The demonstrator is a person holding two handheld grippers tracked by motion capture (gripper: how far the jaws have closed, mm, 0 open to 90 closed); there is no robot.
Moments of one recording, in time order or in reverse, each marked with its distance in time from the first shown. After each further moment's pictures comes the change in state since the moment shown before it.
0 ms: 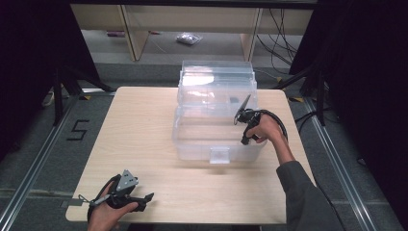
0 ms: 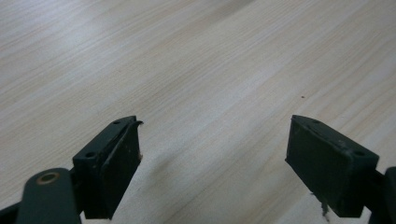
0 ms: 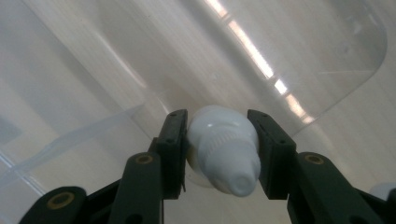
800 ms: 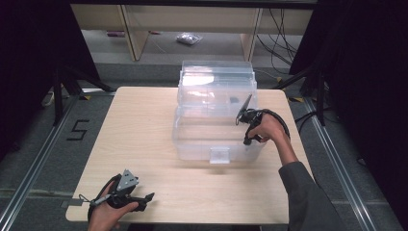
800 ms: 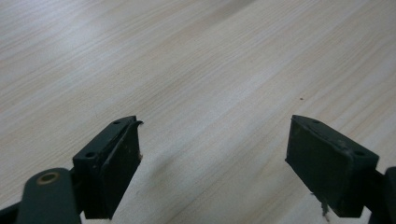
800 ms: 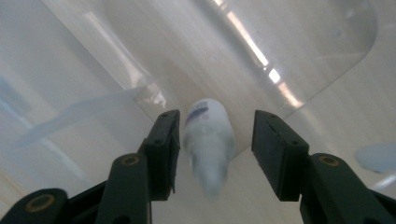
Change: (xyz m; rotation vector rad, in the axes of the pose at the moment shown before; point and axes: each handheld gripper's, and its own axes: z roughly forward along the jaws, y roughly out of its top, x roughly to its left) left arm 0.000 0.001 -0.001 0.012 -0.005 0.017; right arm 0.002 -0.006 -0.012 0.025 -0.015 -0.013
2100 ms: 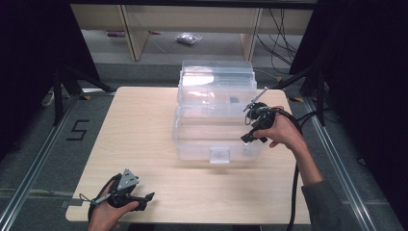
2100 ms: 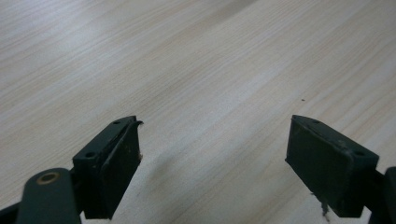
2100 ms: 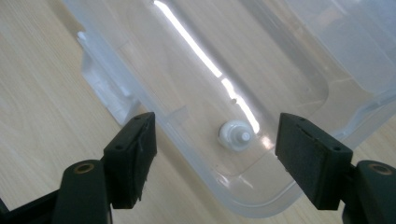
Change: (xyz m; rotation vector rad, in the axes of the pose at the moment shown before) left arm 0.001 0.001 0.002 -0.013 0.003 -0.005; right arm 0.039 -0.041 -0.069 -0.346 -0.003 -0.042
